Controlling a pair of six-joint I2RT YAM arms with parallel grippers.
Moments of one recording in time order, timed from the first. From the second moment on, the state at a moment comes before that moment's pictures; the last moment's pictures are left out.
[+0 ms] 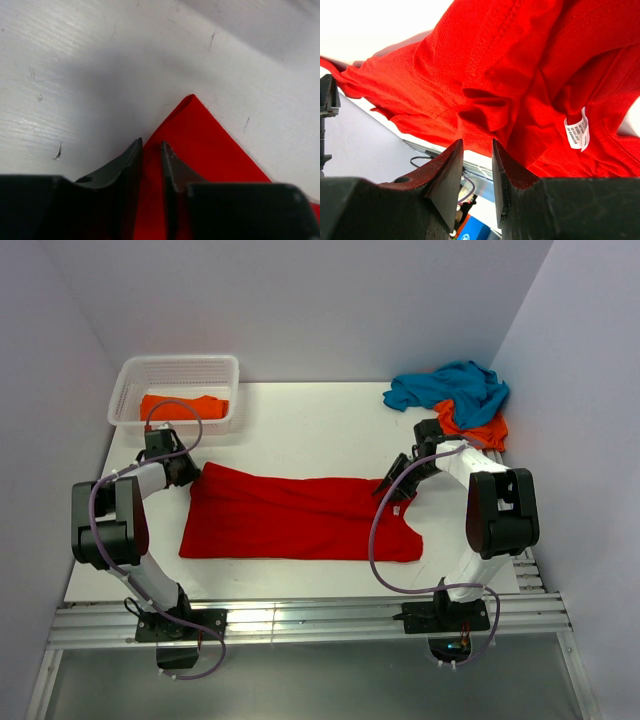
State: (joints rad) left arm 0.12 1.70 0.90 -0.05 0.11 -0.43; right arm 0.07 1.70 1.07 -0.72 -0.52 0.76
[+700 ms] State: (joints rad) left arm 0.11 1.70 0.90 -0.04 0.11 -0.44; right arm 0.07 1.70 1.07 -0.72 -0.53 0.76
